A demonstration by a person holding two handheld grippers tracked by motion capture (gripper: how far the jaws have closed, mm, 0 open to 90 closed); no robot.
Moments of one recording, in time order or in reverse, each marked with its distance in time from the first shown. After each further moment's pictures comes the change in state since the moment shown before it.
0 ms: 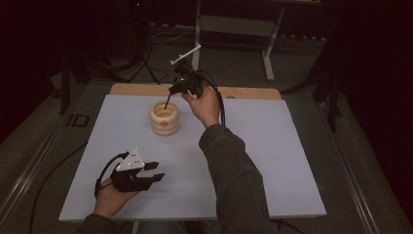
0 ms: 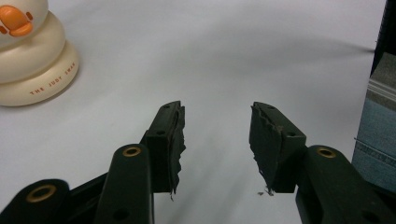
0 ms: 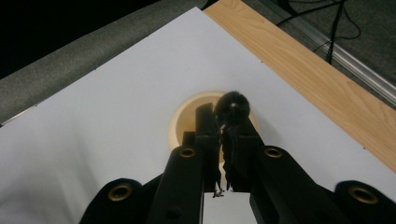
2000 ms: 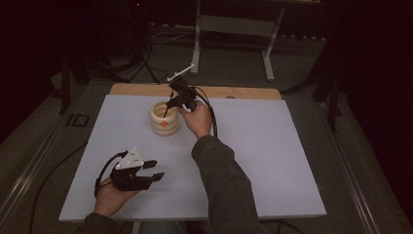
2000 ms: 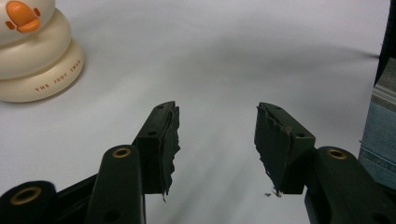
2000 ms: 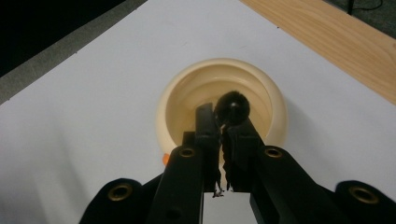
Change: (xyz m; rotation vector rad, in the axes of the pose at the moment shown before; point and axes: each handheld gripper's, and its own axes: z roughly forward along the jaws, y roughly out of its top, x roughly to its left) left arm 0.005 -0.002 0.001 0.000 0.006 -0.023; right arm -0.004 -0.031 0.059 0.041 0.017 0.062
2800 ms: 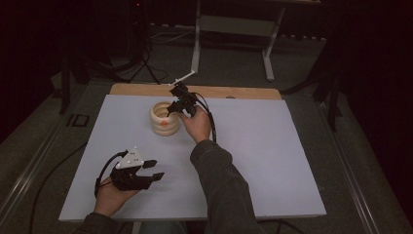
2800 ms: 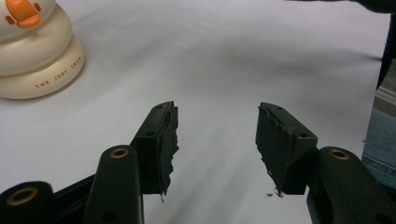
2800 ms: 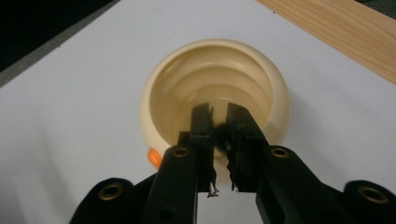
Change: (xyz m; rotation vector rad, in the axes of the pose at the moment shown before) left arm 0.001 -0.001 0.001 0.003 0.000 -0.003; right arm -0.004 -0.016 0.017 0.001 -0.027 0.027
